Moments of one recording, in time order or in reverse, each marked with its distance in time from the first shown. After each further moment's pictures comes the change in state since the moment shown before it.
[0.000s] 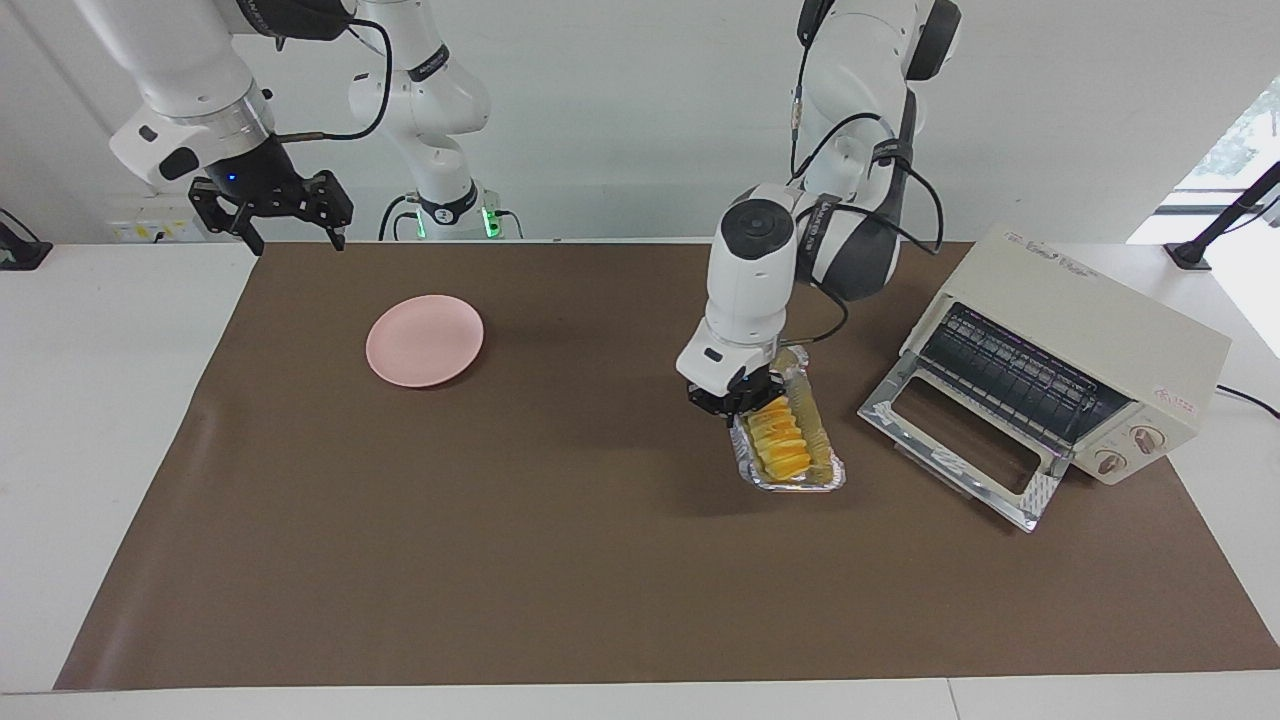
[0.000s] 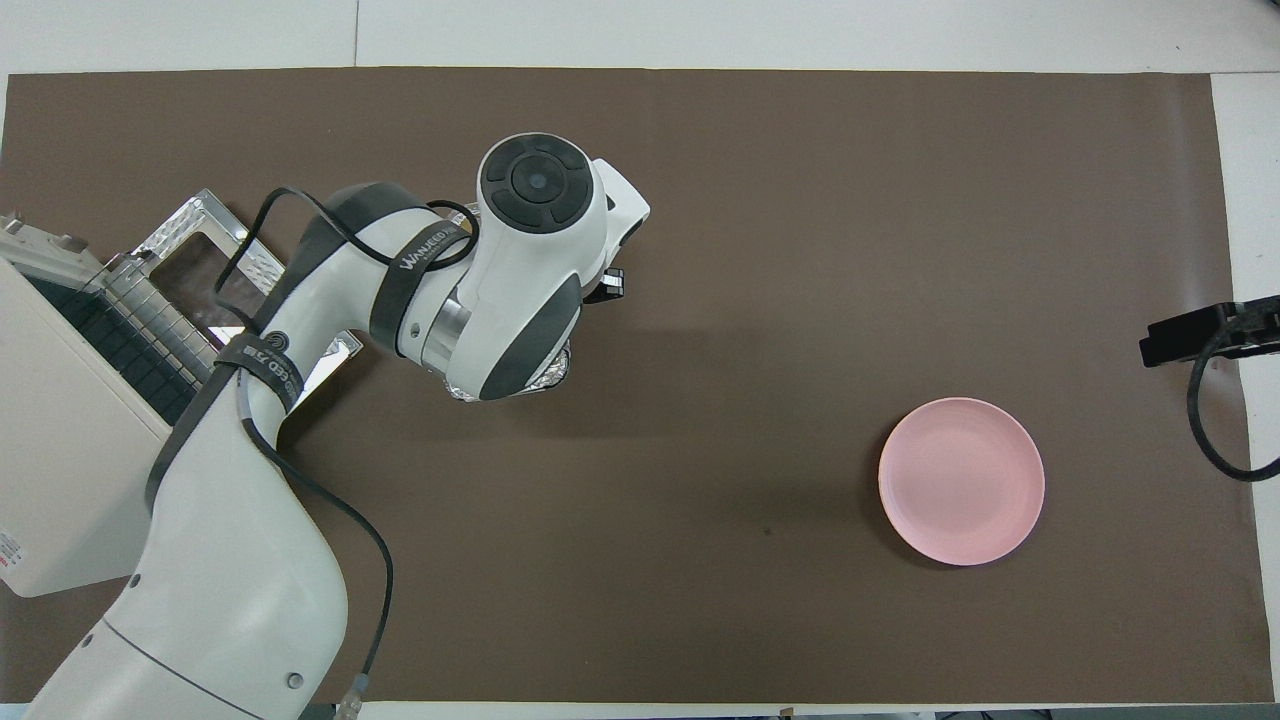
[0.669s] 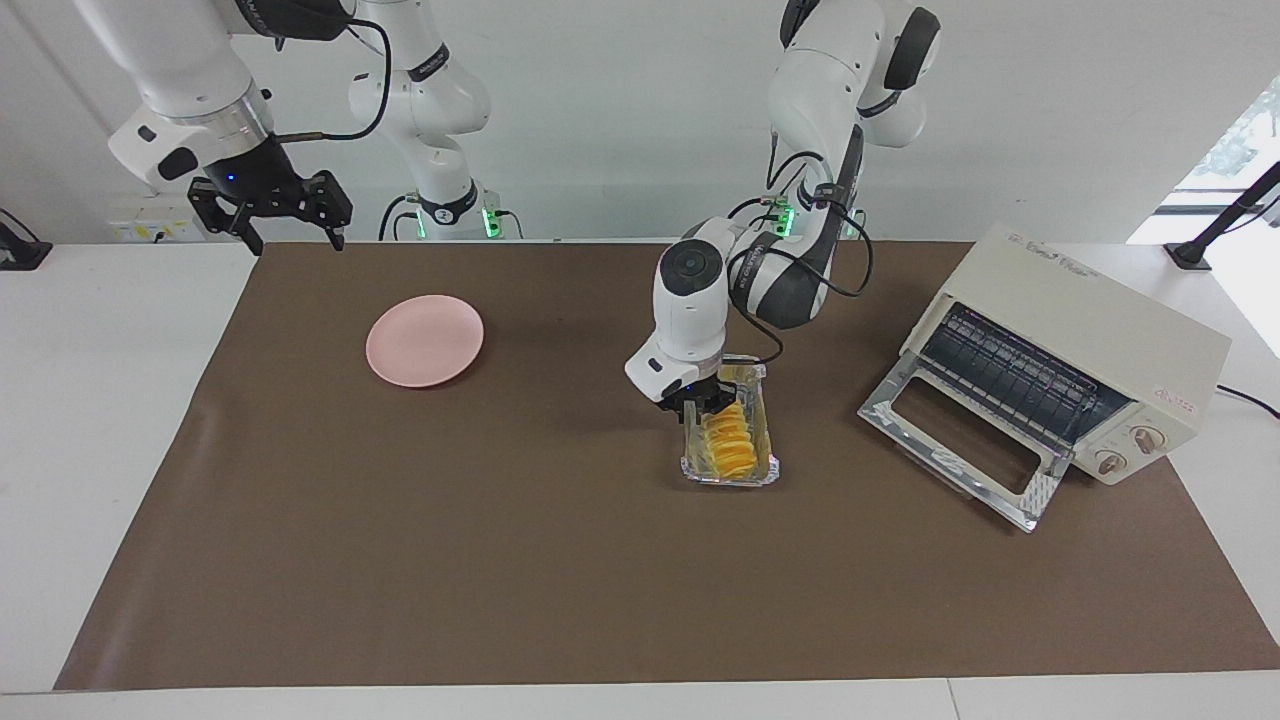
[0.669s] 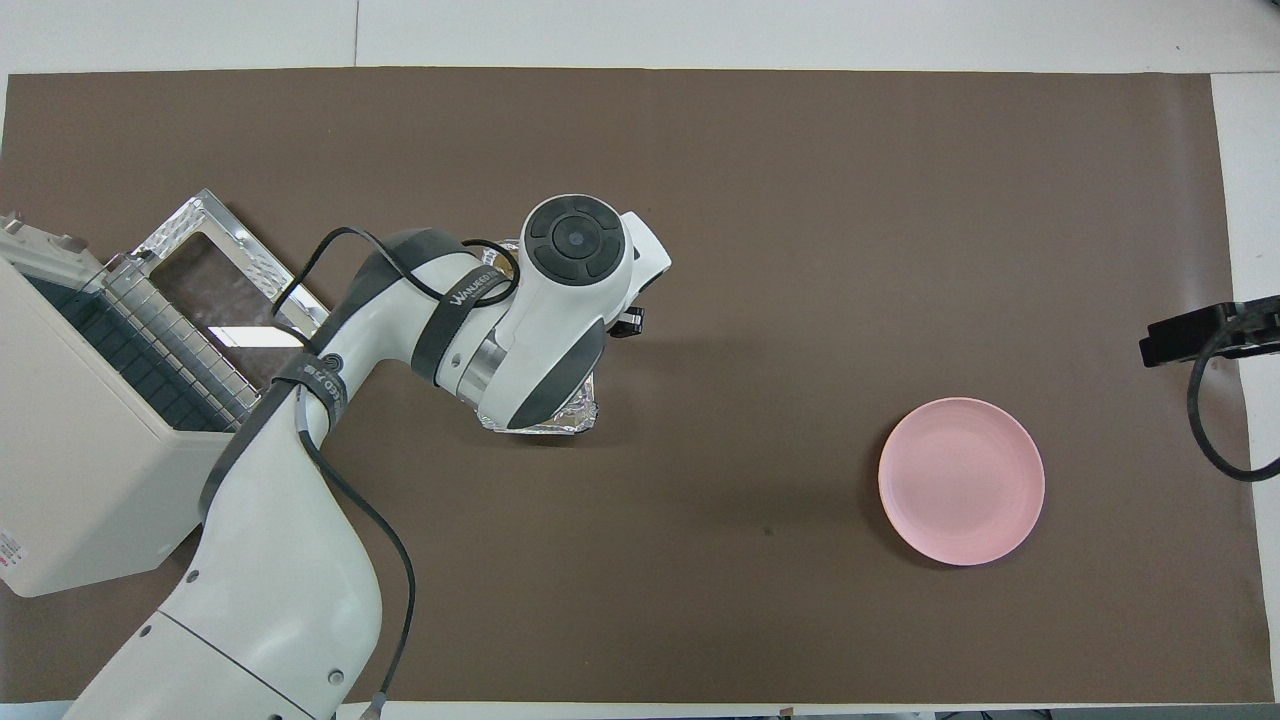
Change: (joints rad) left arm -0.021 -0.021 0.036 -0.075 0.000 0.084 0.074; right arm 0.001 0.000 0.001 0.000 0.000 0.000 0.000
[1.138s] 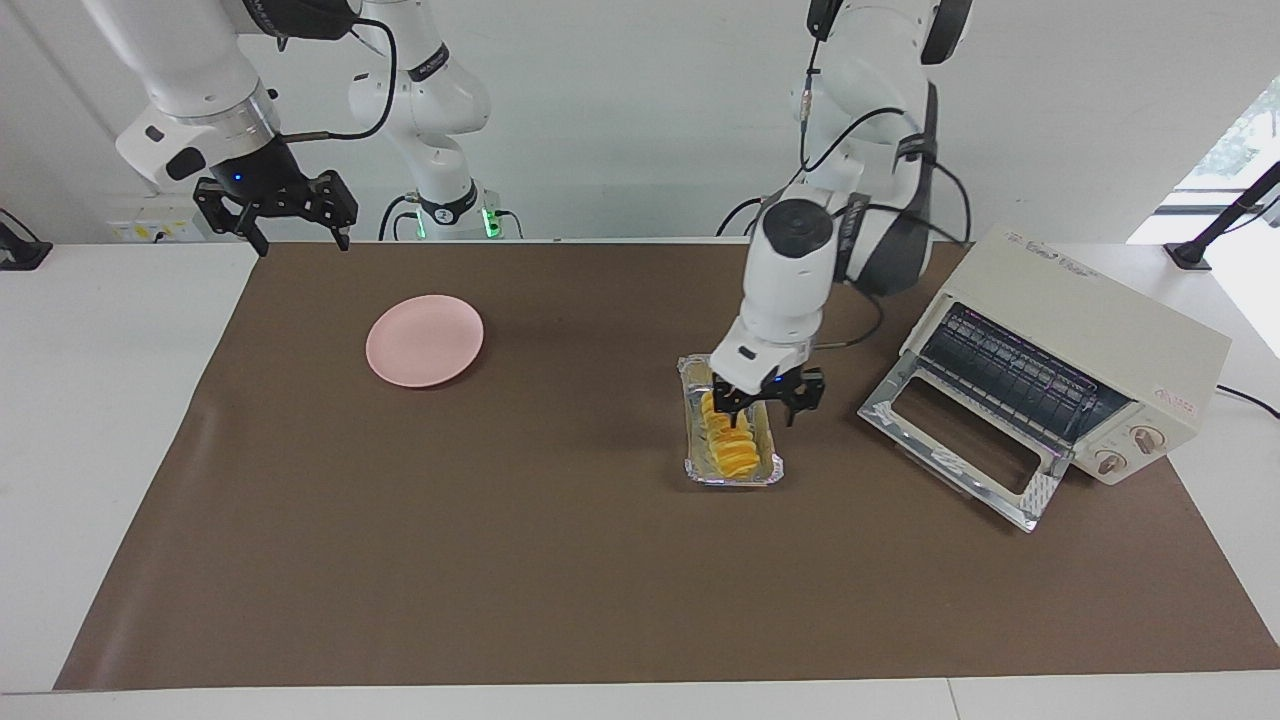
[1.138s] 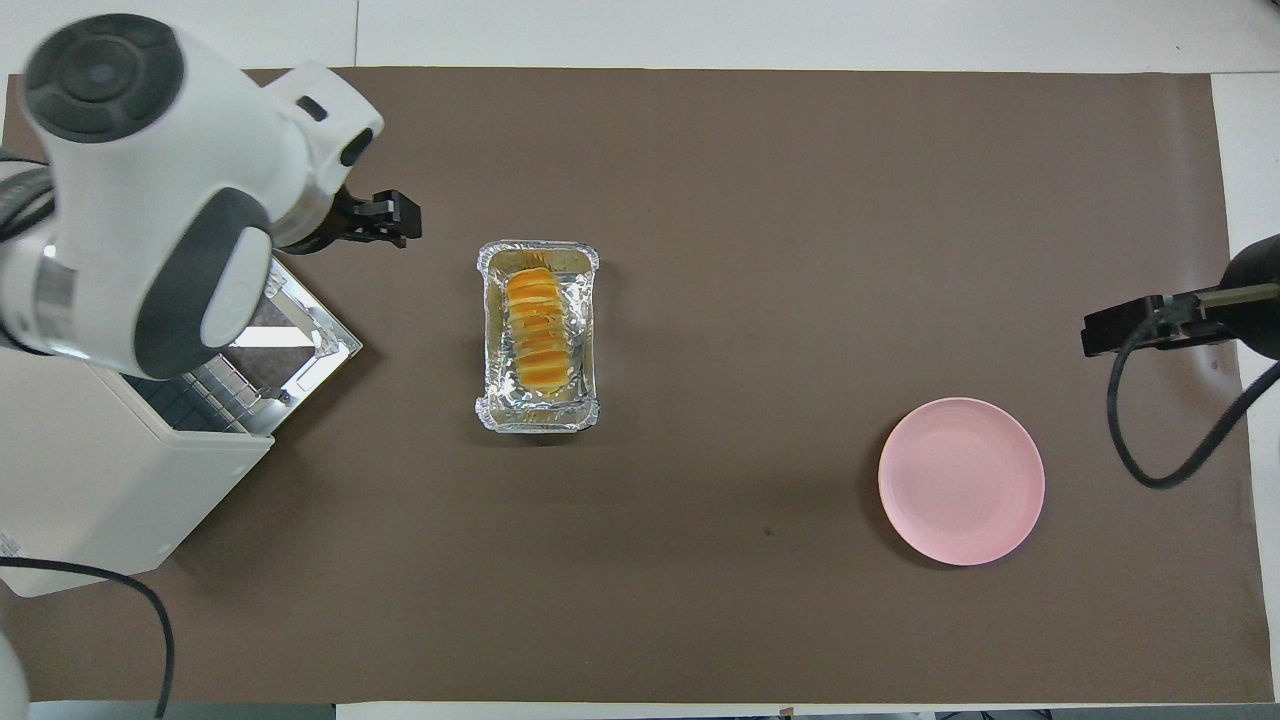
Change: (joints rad) left arm 0.303 -0.278 0.018 0.014 -0.023 -0.229 0.136; right arm 0.076 0.001 0.028 -0.031 0.005 0.067 0.118
